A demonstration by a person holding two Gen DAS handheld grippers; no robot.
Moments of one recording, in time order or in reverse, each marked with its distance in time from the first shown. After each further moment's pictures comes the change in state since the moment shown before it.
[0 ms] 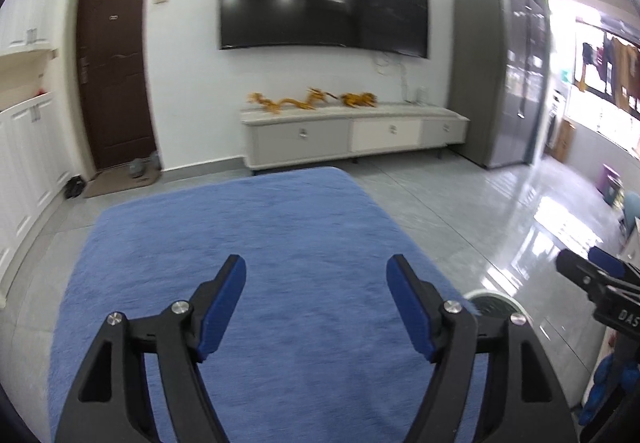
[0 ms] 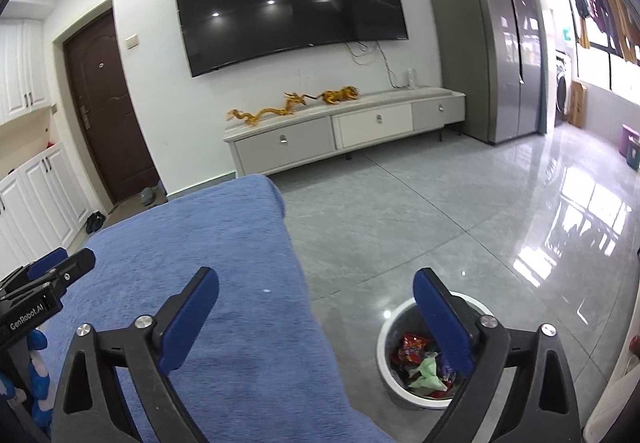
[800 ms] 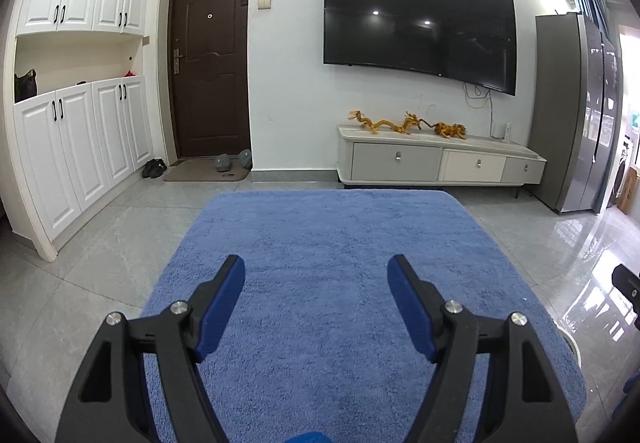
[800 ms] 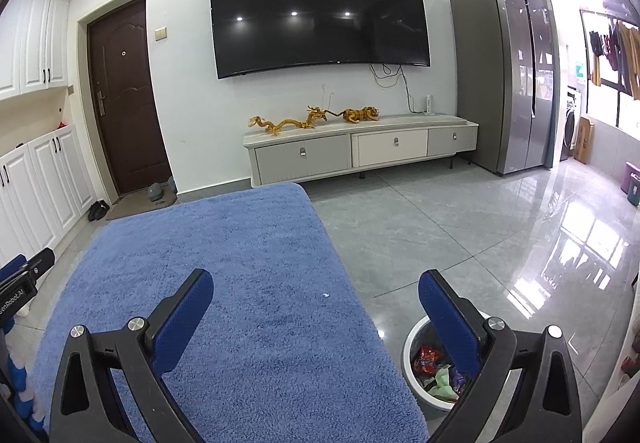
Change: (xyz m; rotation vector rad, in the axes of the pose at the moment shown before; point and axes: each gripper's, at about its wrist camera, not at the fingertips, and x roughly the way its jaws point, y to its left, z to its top) left arm -0.052 0.106 -0.031 -0.146 -0.071 0.261; right arm -0.015 0.065 -0.014 -0.086 -0.059 -0.011
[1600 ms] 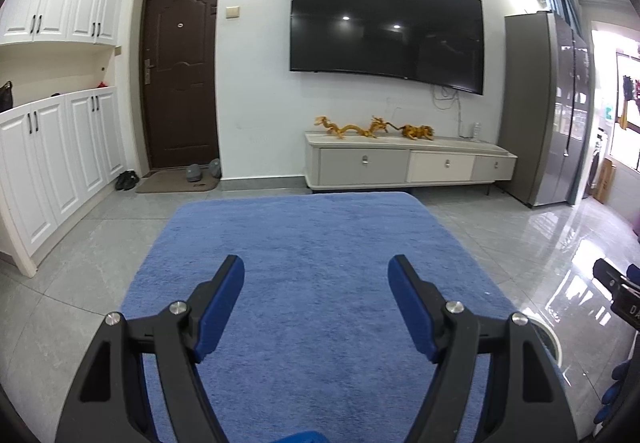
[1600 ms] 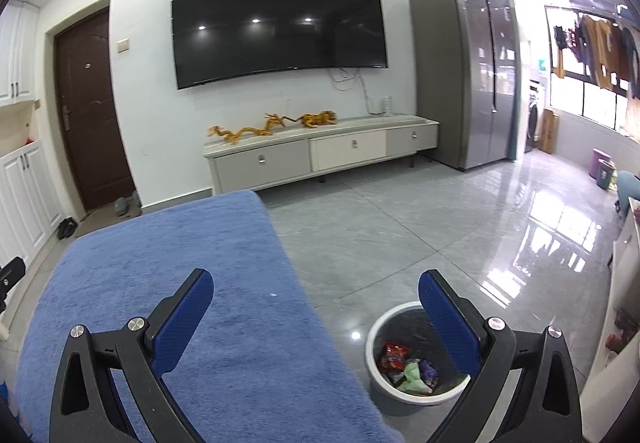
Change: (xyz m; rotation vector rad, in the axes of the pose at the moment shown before) left arm -0.020 -0.033 0.000 0.050 -0.022 -0.121; right arm -0.014 -0.034 -0.008 0.068 -0.020 -0.152
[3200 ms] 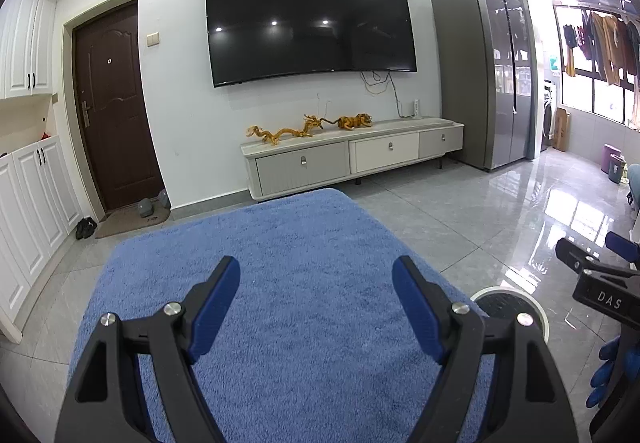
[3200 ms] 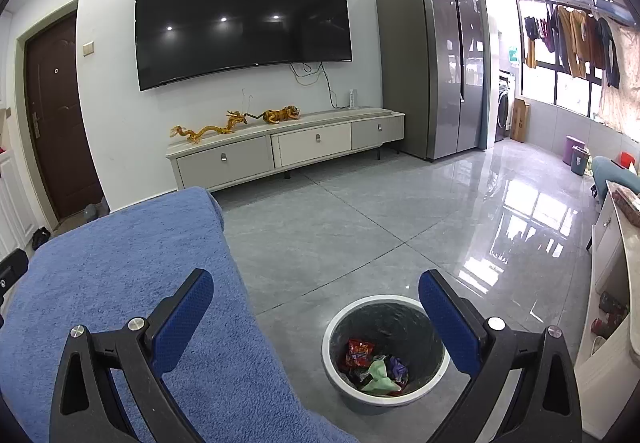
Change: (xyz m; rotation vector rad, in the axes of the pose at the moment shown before) left arm 0.027 -0.101 0.003 0.208 -0.018 -0.147; right arm 0.019 -0.040 -0.012 0.034 0.011 -0.091
